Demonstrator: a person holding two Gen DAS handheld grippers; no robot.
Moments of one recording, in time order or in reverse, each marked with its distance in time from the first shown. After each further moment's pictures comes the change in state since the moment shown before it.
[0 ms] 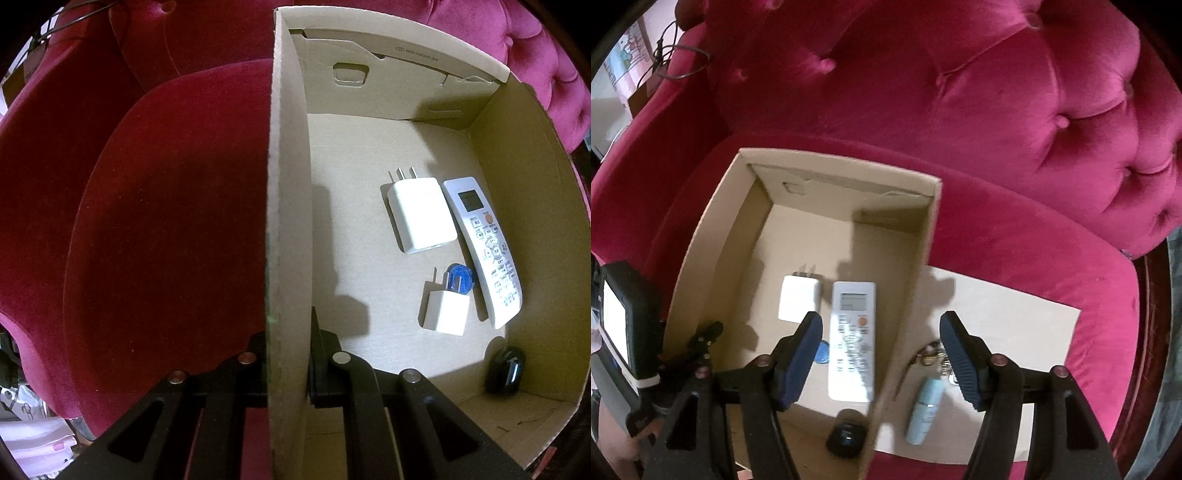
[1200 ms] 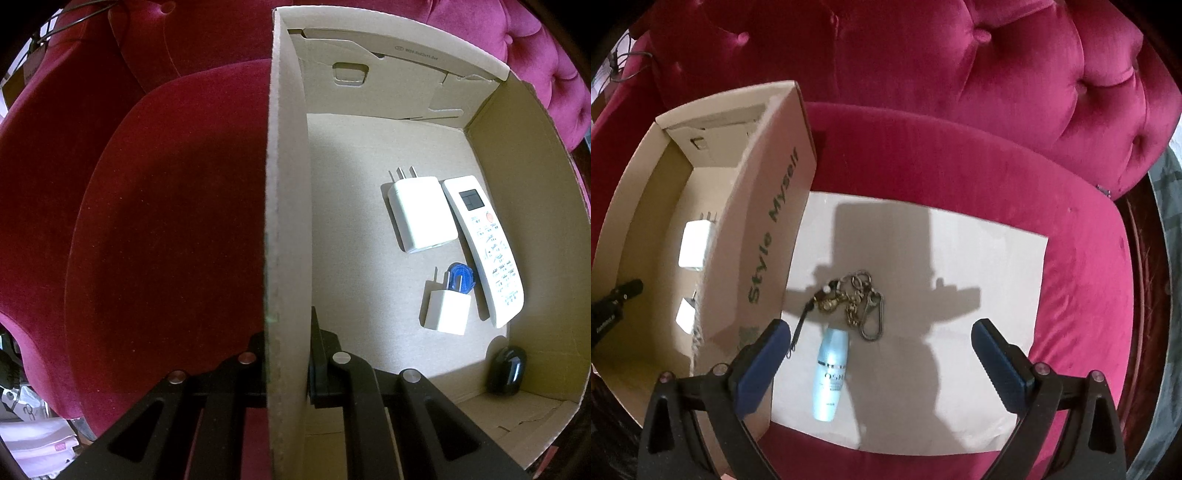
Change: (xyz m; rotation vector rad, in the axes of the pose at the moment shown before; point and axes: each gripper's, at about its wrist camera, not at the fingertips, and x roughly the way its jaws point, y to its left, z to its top) left arm -0.004 0.001 0.001 0.007 -0.001 0.005; right arm 0.045 -0.091 -0.074 0.097 0.062 -0.054
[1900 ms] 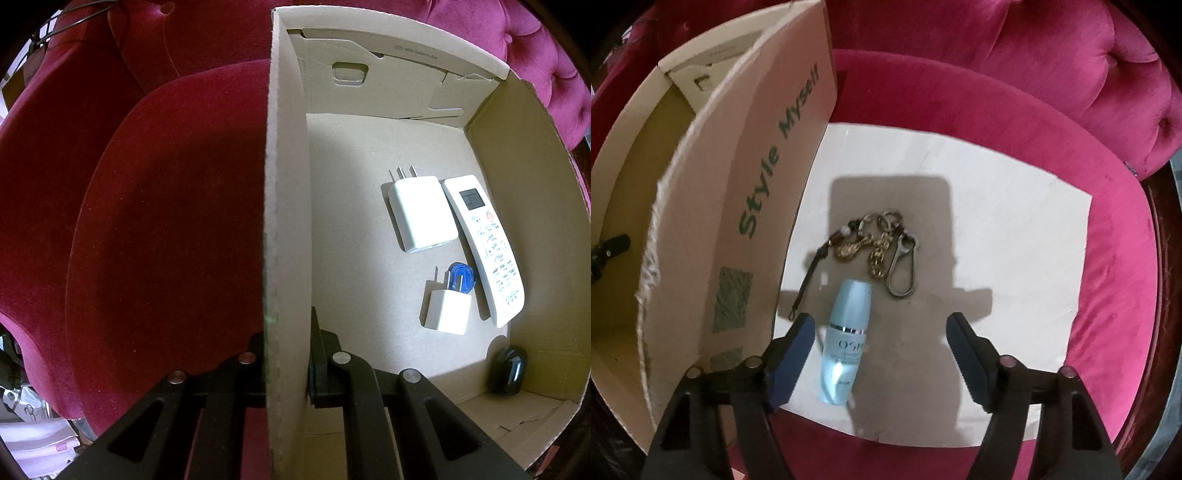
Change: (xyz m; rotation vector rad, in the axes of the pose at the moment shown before) left arm 0.000 -0.002 0.001 0.002 0.000 0.005; right arm 0.042 0.016 -0.027 -0.040 0.108 0.037
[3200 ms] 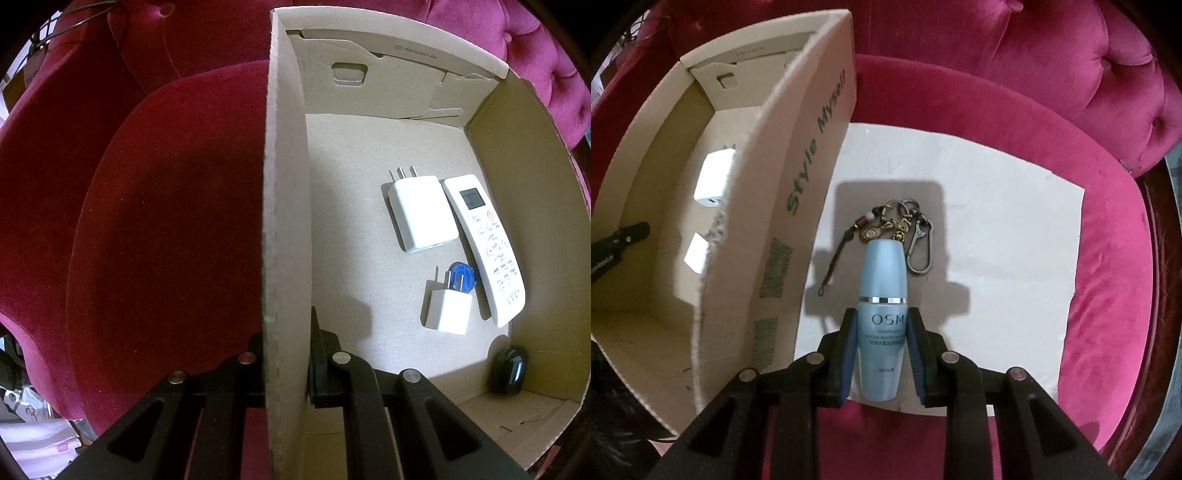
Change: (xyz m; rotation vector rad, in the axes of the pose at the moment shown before) left arm -0.001 -0.001 0.000 0.006 -0.002 0.003; right arm -0.034 0.024 -0.015 0.008 -0.010 0.009
